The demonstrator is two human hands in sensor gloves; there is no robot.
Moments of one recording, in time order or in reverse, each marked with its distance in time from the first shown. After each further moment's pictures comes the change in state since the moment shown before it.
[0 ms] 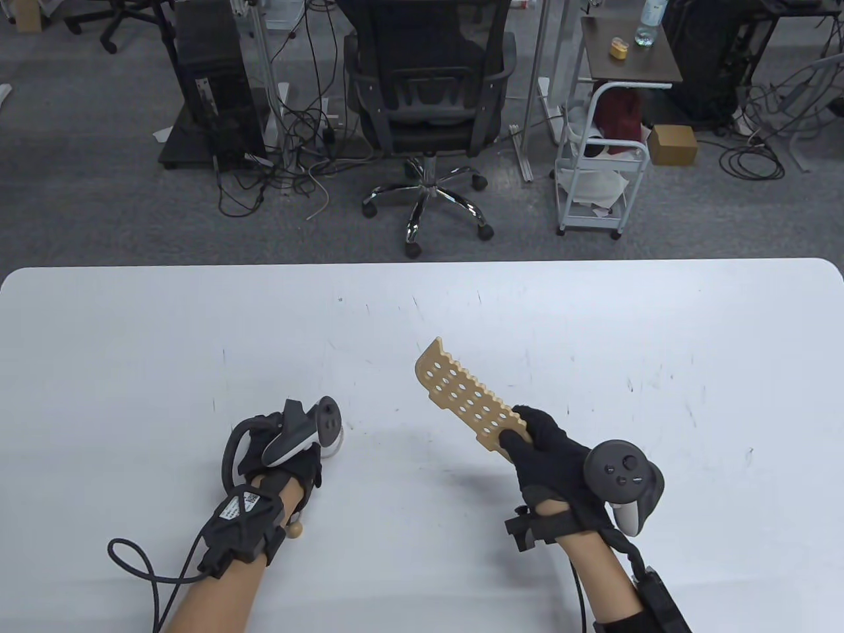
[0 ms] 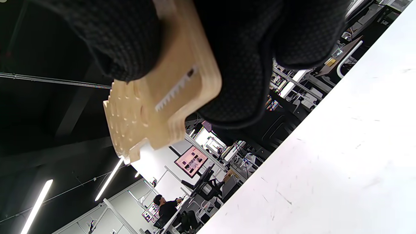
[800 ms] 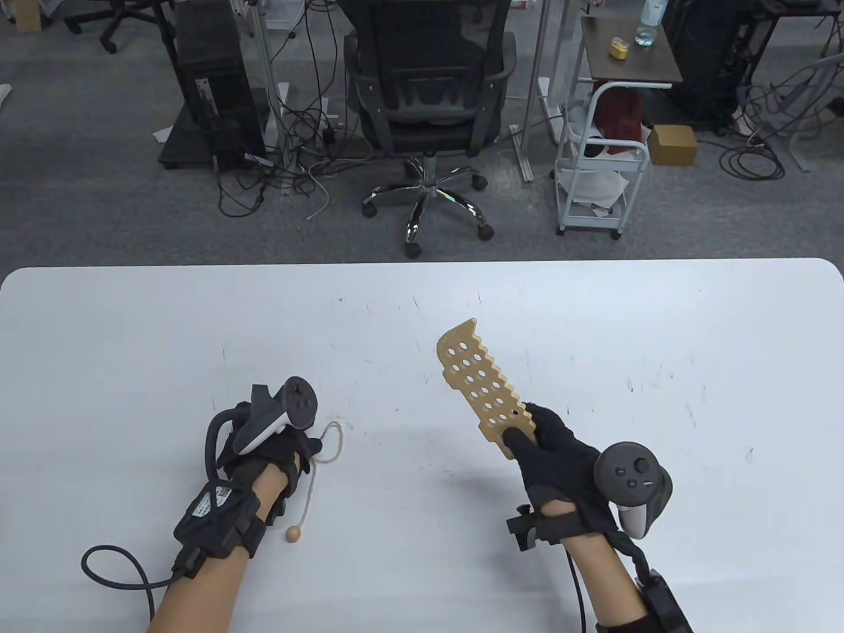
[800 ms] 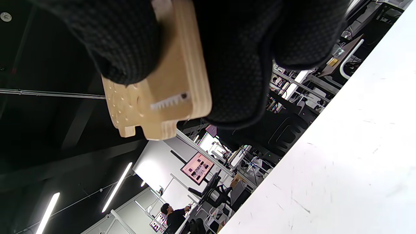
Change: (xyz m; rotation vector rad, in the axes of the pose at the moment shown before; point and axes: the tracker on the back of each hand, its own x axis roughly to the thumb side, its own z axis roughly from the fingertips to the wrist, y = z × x) left_hand -0.030 0.023 0.006 0.025 0.004 0.202; right_hand 0.004 -0.008 0.001 -0.026 0.001 -0.054
